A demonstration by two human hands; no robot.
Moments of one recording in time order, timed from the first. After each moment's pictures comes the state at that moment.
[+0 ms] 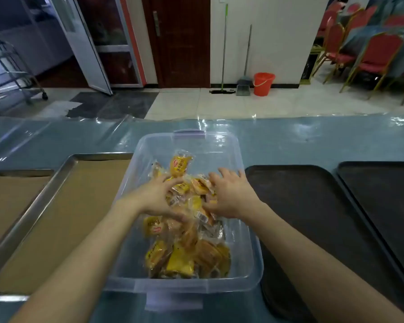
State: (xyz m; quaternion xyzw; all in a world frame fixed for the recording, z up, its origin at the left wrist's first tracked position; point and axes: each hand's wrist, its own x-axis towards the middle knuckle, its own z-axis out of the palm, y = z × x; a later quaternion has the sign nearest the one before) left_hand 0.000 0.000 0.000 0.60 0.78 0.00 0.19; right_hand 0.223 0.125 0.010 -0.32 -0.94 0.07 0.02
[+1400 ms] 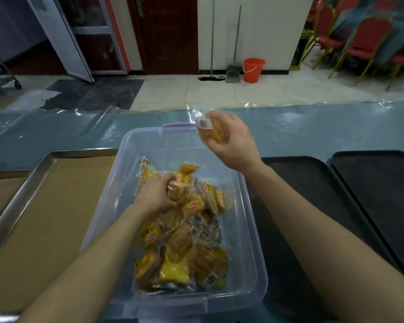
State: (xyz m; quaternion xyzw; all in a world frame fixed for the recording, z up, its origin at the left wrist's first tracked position) left_hand -0.006 0.050 -0.070 0.52 0.84 0.09 0.14; right_hand 0.197 0.208 0.048 -0.29 -0.85 0.27 0.35
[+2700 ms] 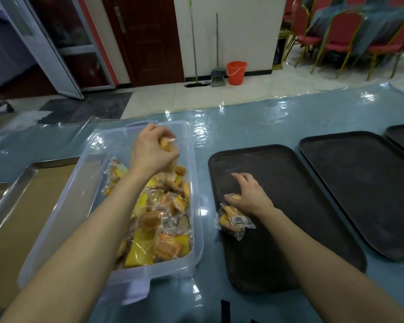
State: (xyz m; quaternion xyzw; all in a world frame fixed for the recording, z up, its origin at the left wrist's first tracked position) left_hand 0.119 0.102 0.043 0.53 0.78 0.32 -0.02; right_hand 0.392 0.214 -0.113 -0.47 -0.84 0.28 0.08
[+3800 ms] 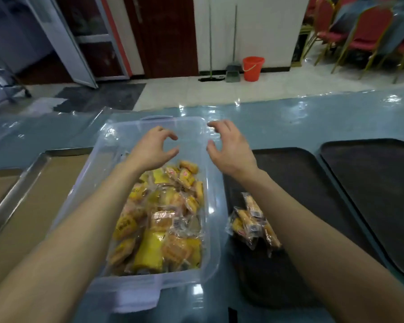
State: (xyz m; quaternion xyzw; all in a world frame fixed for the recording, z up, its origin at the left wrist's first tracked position) left_hand 0.048 0.110 0.022 0.58 0.80 0.17 0.04; right_hand 0.273 0.208 0.014 -0.31 -0.86 0.21 0.33
